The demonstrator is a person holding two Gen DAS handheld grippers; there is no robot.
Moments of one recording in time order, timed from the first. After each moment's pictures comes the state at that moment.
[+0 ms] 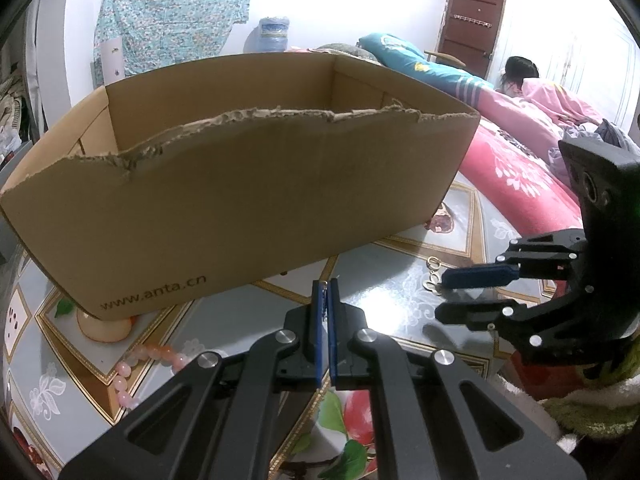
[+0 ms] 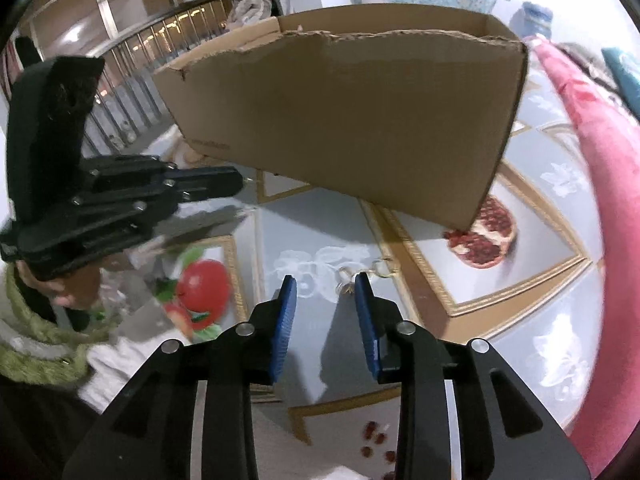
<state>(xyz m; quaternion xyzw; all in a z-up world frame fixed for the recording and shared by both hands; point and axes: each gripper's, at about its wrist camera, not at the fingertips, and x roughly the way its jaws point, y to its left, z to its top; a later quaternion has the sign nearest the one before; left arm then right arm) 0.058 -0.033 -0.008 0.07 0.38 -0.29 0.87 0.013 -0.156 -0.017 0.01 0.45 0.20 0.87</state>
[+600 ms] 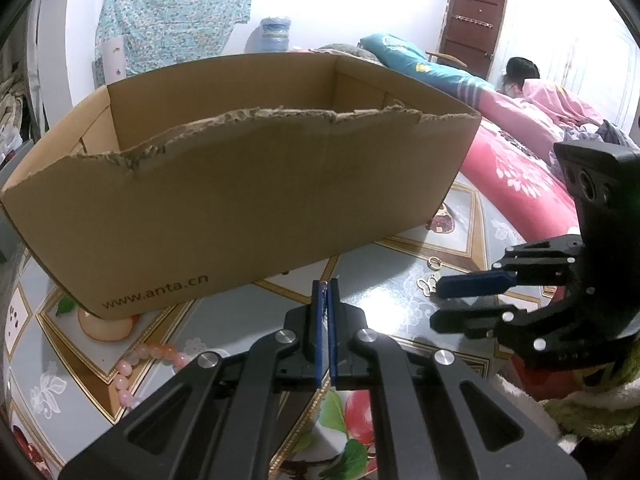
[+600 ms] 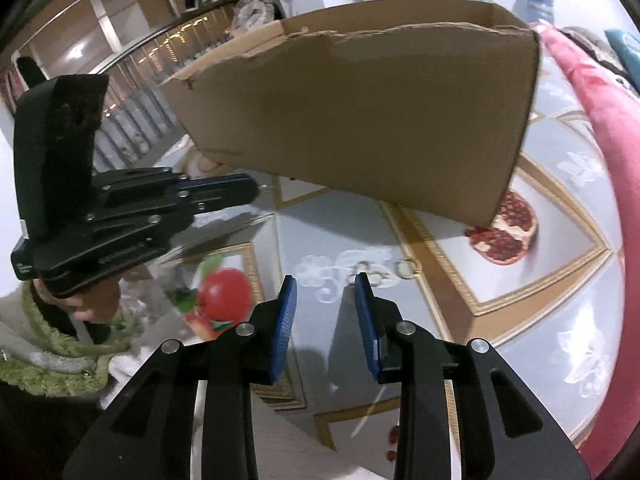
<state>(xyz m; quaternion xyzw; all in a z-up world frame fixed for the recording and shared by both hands) 0.058 -0.032 -0.006 0.06 0.38 -0.29 0.87 0.011 -0.160 -0.016 0.04 0.45 0.22 0.87</state>
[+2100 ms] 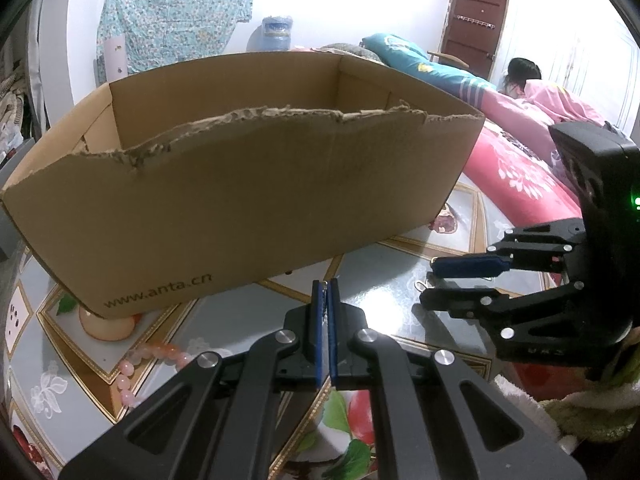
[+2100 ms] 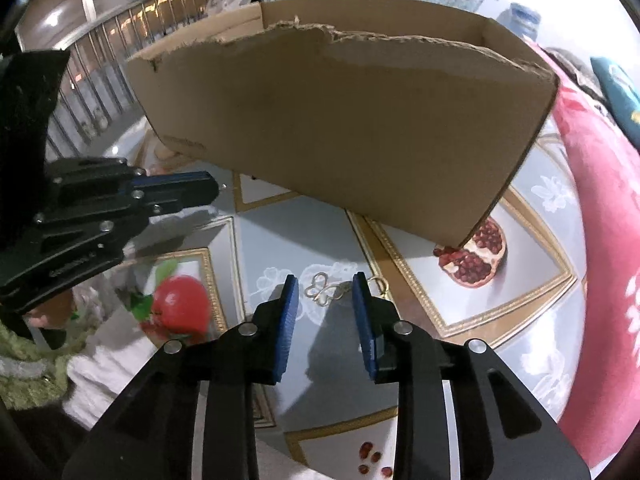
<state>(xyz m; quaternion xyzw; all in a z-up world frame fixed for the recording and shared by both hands) 0.060 -0.030 -0.007 0.06 0.38 -0.29 0.88 0.037 -0.134 -0.018 -0.05 0.47 0.14 0.87</state>
